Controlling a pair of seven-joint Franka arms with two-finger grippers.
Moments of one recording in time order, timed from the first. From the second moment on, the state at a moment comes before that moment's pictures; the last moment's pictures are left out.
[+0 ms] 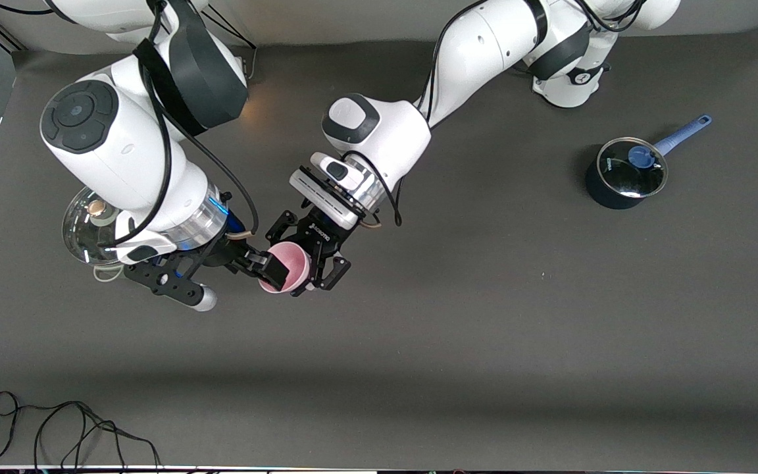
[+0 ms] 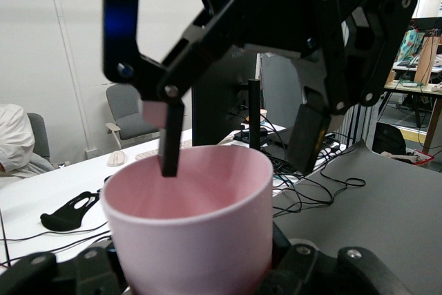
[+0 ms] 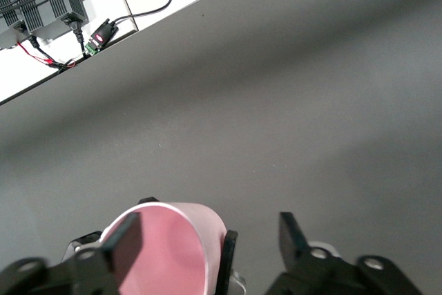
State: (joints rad) left arm -0.74 1.01 -0.45 -0.86 -1.10 3.51 1.42; right arm 0.49 0.54 -0.08 -0.99 0.09 1.72 0.84
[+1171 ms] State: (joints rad) left arm -0.74 1.01 -0.45 -0.86 -1.10 3.51 1.41; right arm 0.49 0.54 -0.07 -0.99 0.09 1.71 0.88
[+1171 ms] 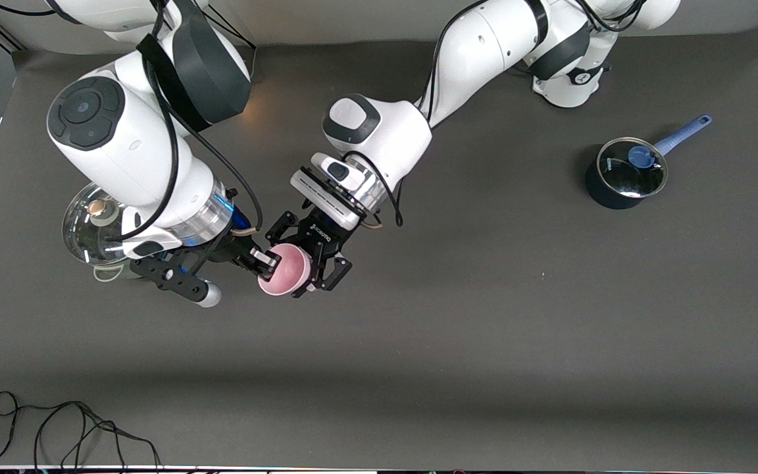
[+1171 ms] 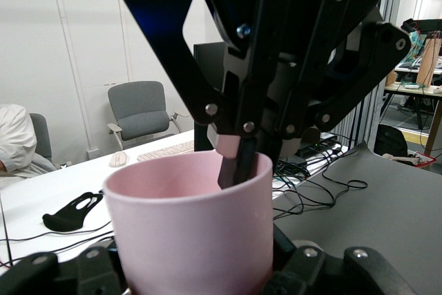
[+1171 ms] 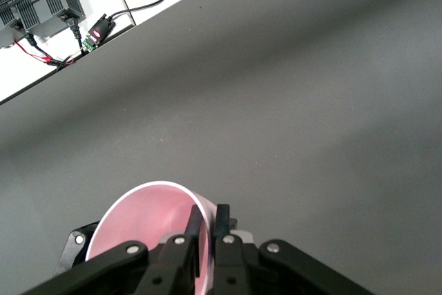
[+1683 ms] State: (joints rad) left arm -0.74 1.00 -0.45 -0.86 -1.10 3.51 1.41; right arm 0.49 0.54 -0.07 -0.98 0.09 1.71 0.88
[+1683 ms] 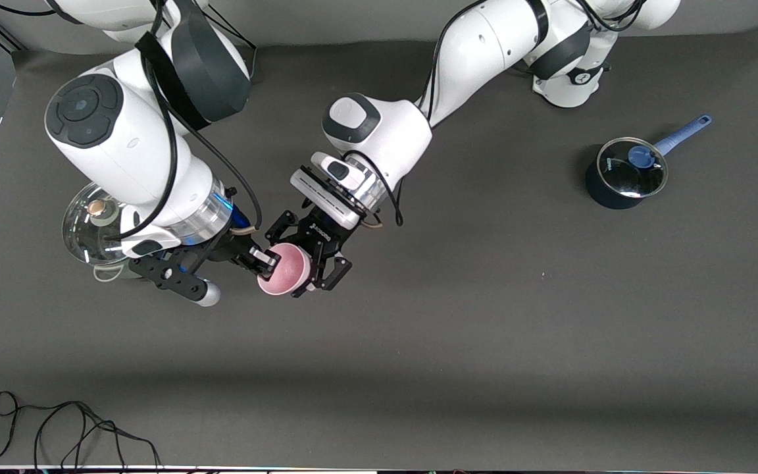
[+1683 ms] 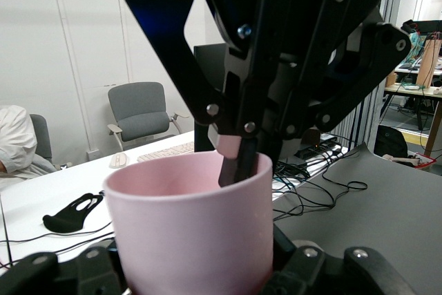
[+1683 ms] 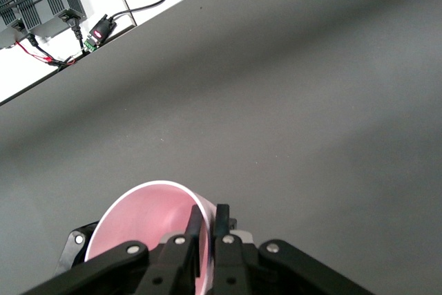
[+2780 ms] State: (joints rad) left arm -0.70 1.00 -0.44 -0.88 -1.07 3.48 1.41; right arm 0.45 0.55 -0.19 -0.98 0.09 1.77 0.86
